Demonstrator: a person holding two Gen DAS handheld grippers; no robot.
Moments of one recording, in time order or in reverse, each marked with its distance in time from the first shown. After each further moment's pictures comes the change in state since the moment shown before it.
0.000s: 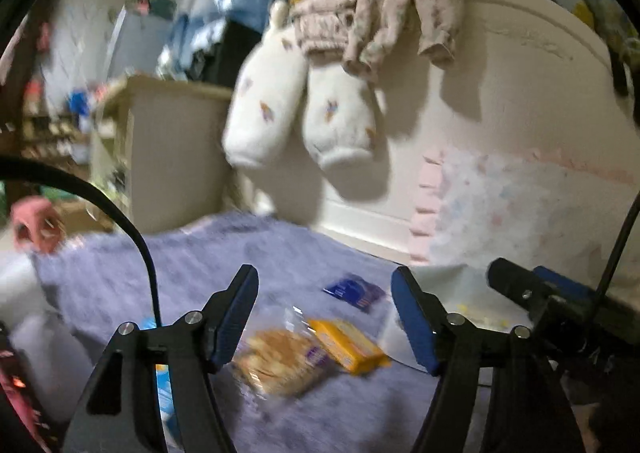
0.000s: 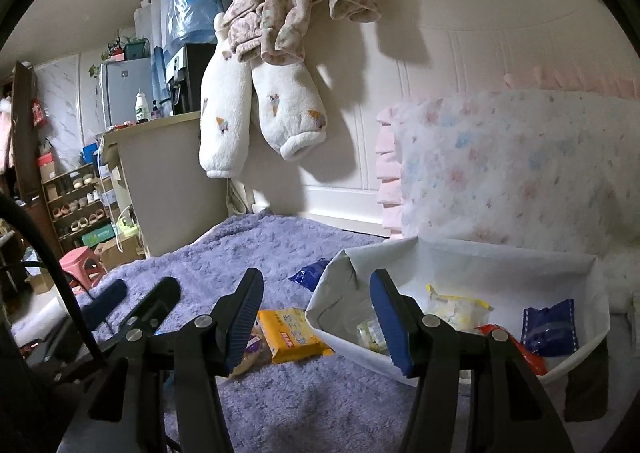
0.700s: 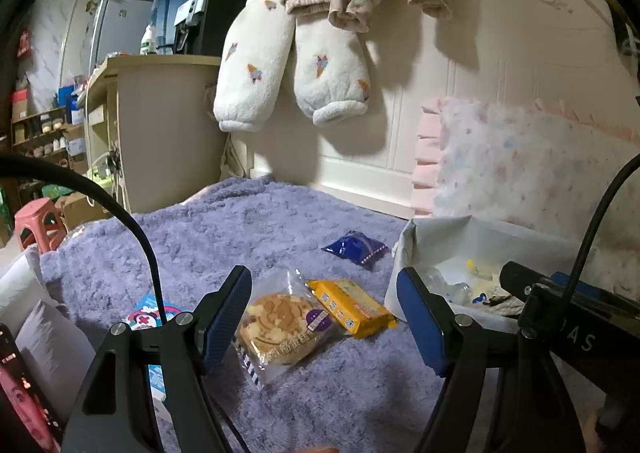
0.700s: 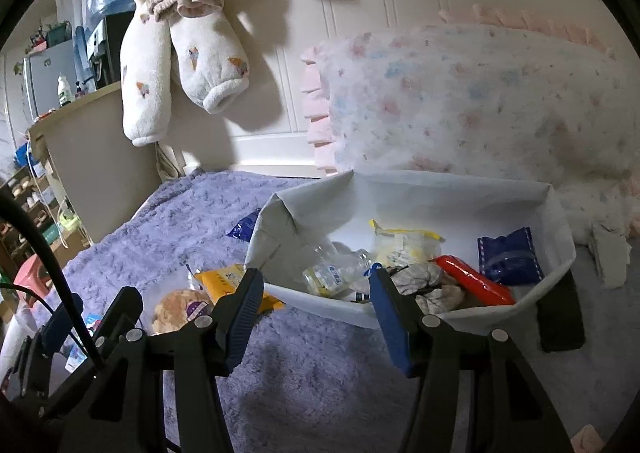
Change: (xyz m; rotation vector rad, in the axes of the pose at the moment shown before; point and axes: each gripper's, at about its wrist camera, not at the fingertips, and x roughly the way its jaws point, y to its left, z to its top) left arm 0.021 -0.008 -0.008 0.051 0.175 -0.016; right arm 0.023 -0.014 -0.013 0.136 0.202 -0.239
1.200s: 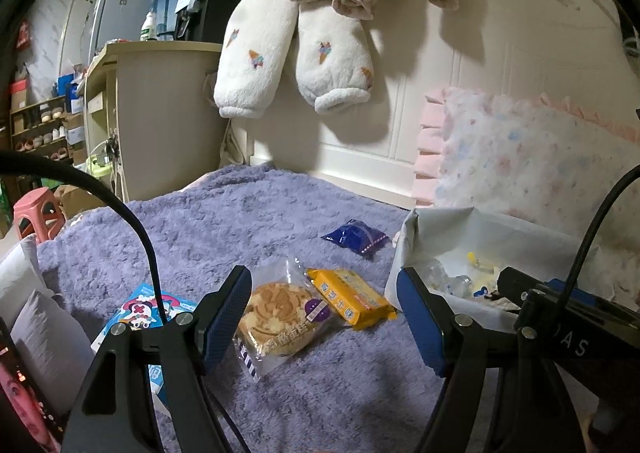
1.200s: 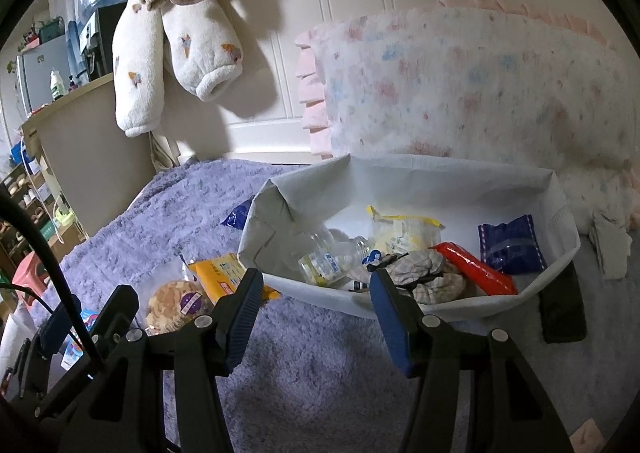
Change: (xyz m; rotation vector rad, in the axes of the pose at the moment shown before) left arm 0.005 -0.001 -0.002 -0.009 0.036 0.010; right arm 0.010 -0.003 -0.002 0.006 0.045 -0.010
